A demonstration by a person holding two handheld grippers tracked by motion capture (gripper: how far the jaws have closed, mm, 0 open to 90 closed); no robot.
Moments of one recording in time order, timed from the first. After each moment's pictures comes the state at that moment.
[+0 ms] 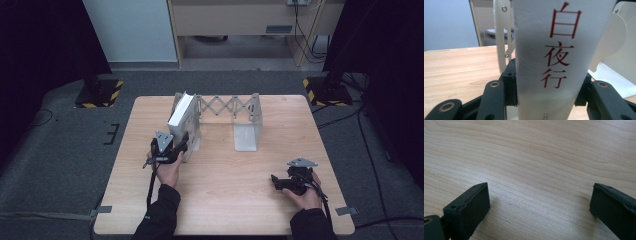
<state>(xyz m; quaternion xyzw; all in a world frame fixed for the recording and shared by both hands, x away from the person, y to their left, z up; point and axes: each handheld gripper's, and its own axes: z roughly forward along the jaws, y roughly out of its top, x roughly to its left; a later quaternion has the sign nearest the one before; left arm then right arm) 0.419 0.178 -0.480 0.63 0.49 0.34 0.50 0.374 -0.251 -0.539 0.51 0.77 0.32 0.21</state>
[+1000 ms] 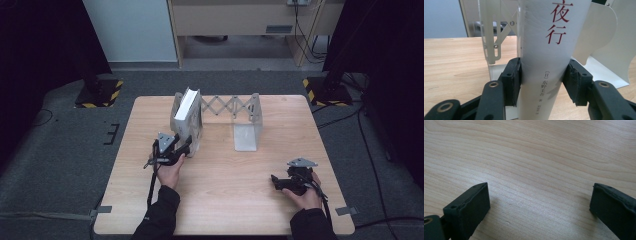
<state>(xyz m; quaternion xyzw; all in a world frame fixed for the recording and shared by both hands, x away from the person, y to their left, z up) 0.418 0.177 -0.489 0.64 0.49 0.30 0.51 0.374 -0.251 -0.539 0.51 0.77 0.32 0.21</state>
